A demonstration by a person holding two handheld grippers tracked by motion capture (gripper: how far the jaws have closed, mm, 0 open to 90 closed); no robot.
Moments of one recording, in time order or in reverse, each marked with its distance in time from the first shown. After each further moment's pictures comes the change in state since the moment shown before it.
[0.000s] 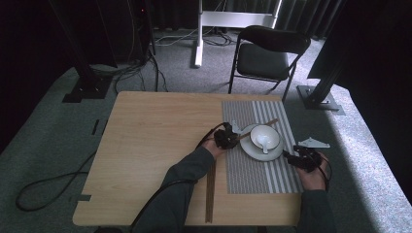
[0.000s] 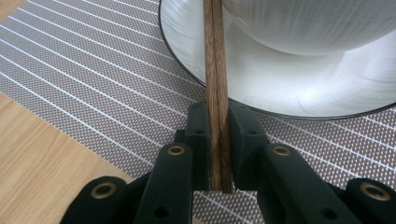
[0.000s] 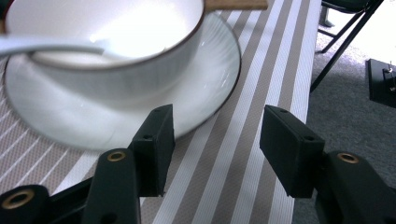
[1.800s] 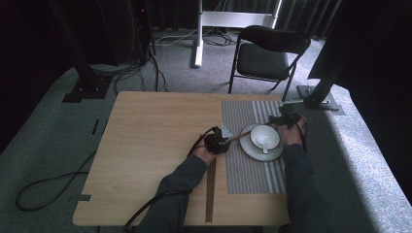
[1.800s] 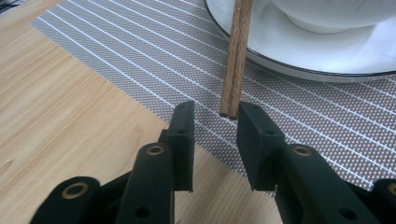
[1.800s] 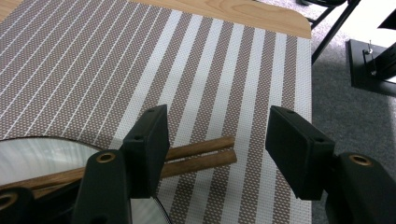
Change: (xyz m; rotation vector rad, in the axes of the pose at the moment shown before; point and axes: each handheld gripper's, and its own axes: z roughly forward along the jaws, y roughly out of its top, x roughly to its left) left arm -0.004 -0.031 -0.025 -0.048 0.127 -0.088; right arm -0.031 0.115 0.123 0.123 -0.111 0.095
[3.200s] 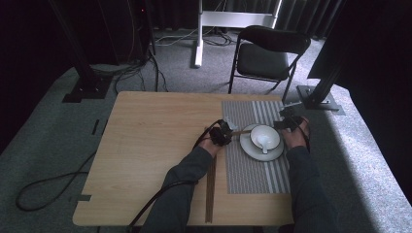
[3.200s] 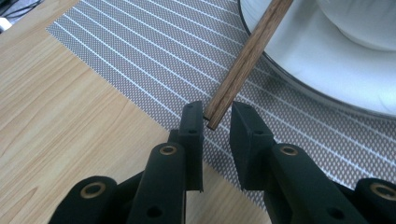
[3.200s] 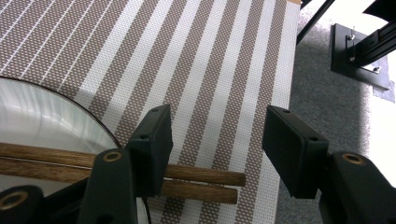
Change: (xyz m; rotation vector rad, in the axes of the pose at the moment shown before) left arm 0.010 0.028 0.025 0.078 0.061 -0.009; right arm -0.007 -0.011 -0.002 0.112 -0.062 -0.087
